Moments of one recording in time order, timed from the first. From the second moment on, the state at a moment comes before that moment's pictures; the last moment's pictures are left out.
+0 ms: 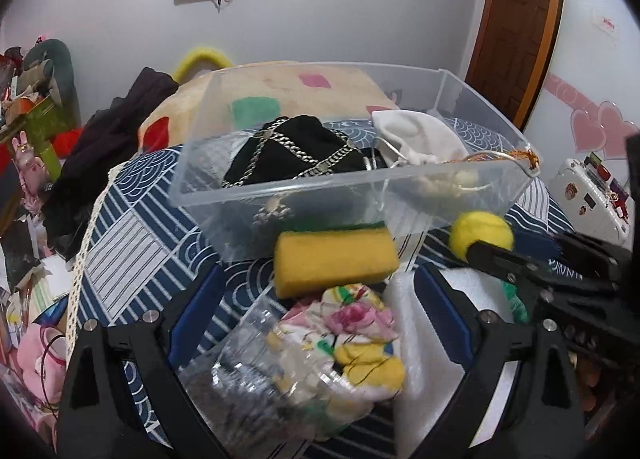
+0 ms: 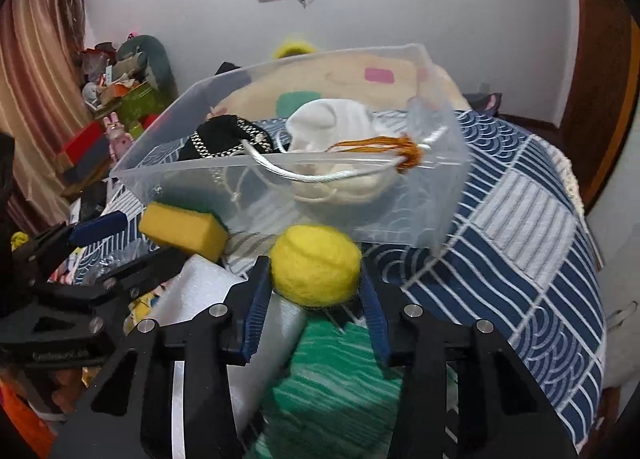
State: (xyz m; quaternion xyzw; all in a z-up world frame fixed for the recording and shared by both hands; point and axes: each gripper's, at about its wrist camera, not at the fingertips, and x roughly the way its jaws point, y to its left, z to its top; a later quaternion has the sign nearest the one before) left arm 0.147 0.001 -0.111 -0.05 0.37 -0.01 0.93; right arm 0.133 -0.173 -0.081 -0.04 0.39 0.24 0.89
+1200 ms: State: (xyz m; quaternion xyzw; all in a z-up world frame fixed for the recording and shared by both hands) left arm 0.117 0.008 -0.038 -0.06 0.26 -0.01 0.96; right arm 0.113 -0.175 -0.012 -0.03 0.28 0.23 0.93
